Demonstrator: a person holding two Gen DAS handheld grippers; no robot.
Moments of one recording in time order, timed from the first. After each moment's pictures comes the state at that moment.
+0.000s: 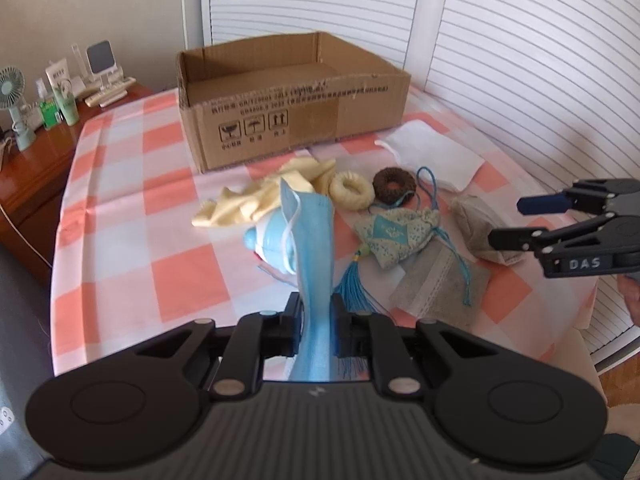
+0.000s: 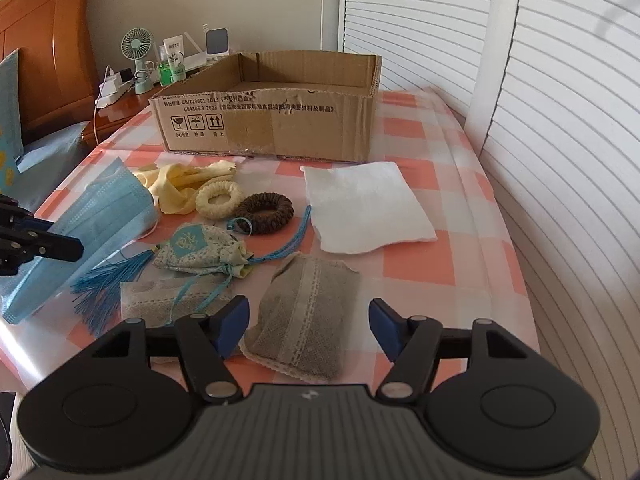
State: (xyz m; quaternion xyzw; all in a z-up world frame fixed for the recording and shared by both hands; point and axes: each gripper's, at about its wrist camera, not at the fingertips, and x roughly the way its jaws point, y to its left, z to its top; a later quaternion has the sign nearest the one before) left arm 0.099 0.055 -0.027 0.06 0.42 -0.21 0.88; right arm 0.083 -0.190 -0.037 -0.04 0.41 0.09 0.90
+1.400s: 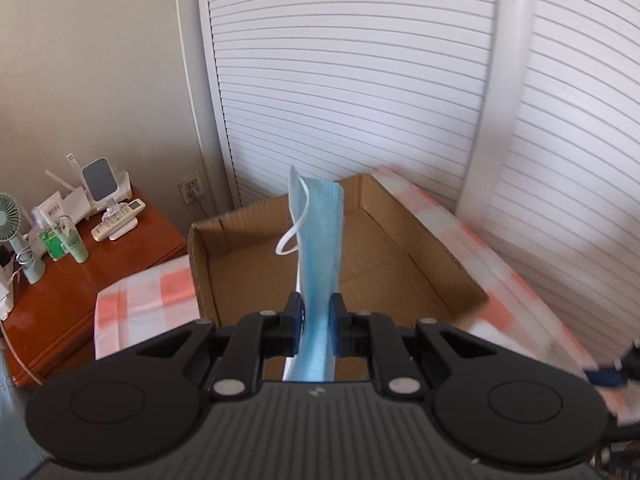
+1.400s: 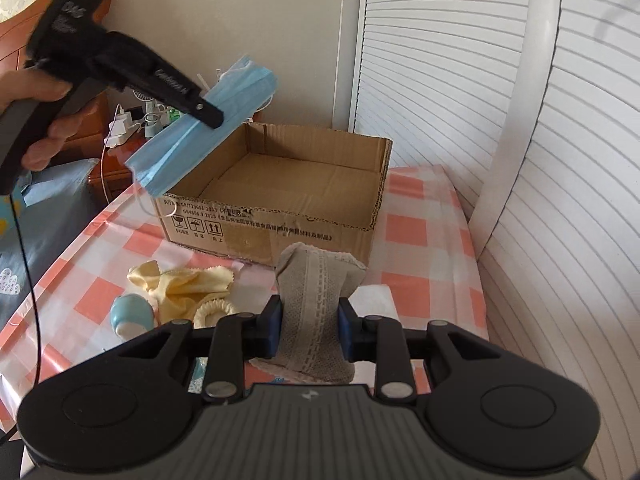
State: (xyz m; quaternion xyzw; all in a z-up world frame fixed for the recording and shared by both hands) left arm 0.306 0.005 0.074 0.09 0.36 -0.18 0.91; right arm 0.148 -0.182 0.037 -0.07 0.36 0.12 0.92
